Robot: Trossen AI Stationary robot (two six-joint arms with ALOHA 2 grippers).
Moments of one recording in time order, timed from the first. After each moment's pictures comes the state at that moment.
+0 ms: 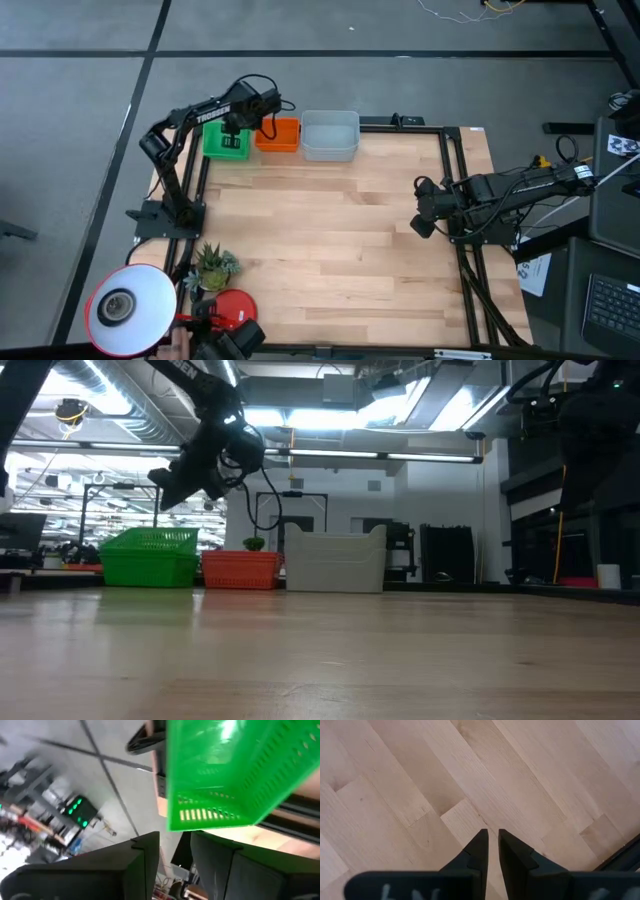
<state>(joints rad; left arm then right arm) 0.79 1.79 1.48 -1.42 -0.79 0.61 0.20 0.91 0.75 -1.12 0.29 0.83</state>
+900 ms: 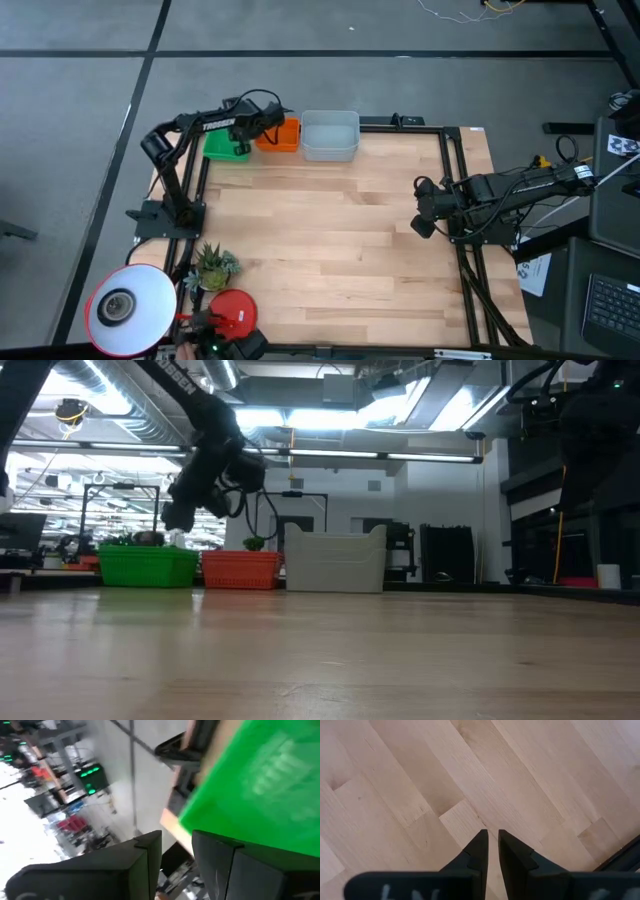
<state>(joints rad) 0.76 1.79 1.27 -1.13 -0.95 0.24 0.20 0.91 0.75 -1.12 0.29 0.81</state>
